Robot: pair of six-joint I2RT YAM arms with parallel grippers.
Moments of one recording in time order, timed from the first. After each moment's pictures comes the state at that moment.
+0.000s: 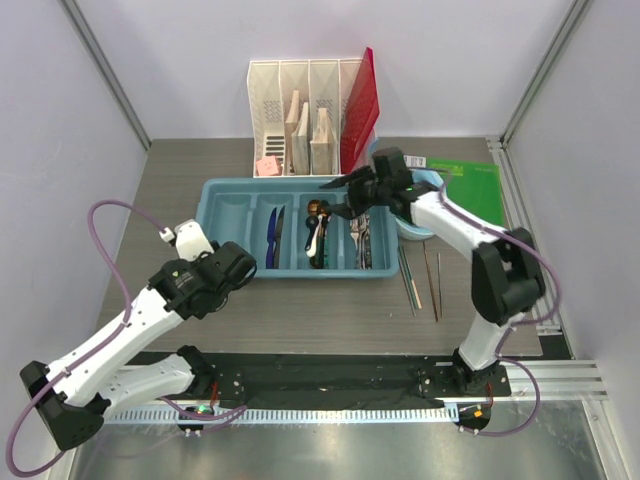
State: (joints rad) left arm -0.78 0.94 0.97 -1.23 -0.80 -1.17; right arm 0.46 1.81 1.33 -0.18 -0.42 1.66
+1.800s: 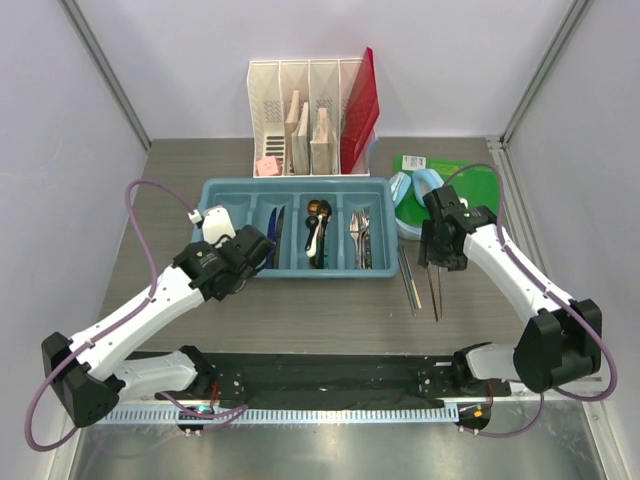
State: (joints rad) left arm -0.78 1.11 1.05 -1.13 -0.73 -1.05; right arm 0.29 1.30 1.06 -0.97 0.24 0.44
